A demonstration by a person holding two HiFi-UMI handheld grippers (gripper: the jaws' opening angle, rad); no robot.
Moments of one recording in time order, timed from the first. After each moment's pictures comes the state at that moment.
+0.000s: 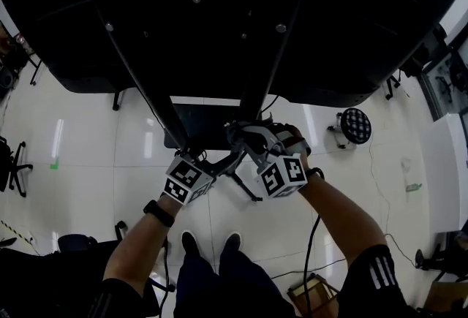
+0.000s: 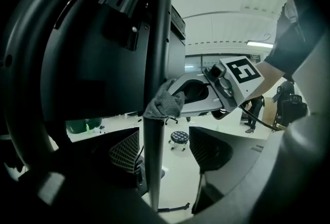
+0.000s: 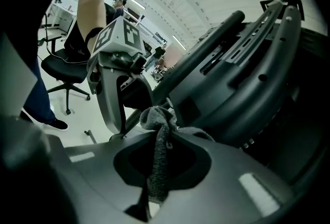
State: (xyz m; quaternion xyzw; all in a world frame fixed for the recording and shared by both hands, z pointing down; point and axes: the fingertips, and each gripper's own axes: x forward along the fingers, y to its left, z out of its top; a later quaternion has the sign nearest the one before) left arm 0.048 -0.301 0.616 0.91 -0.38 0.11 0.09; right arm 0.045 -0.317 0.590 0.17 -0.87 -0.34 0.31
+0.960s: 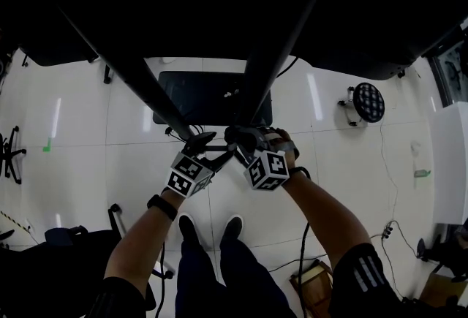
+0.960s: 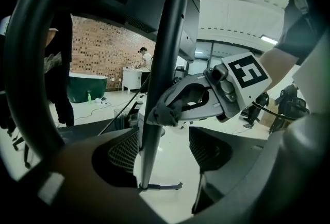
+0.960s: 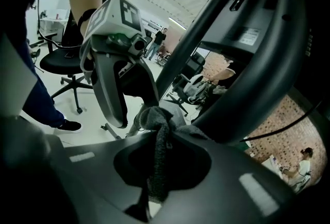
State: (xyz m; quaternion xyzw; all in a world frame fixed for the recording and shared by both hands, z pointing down) left arm 0.038 -0.292 0.831 0.89 -0.38 0.17 0.19; right arm 0.042 -0.316 0.838 0.14 -0.88 -0.23 0.39
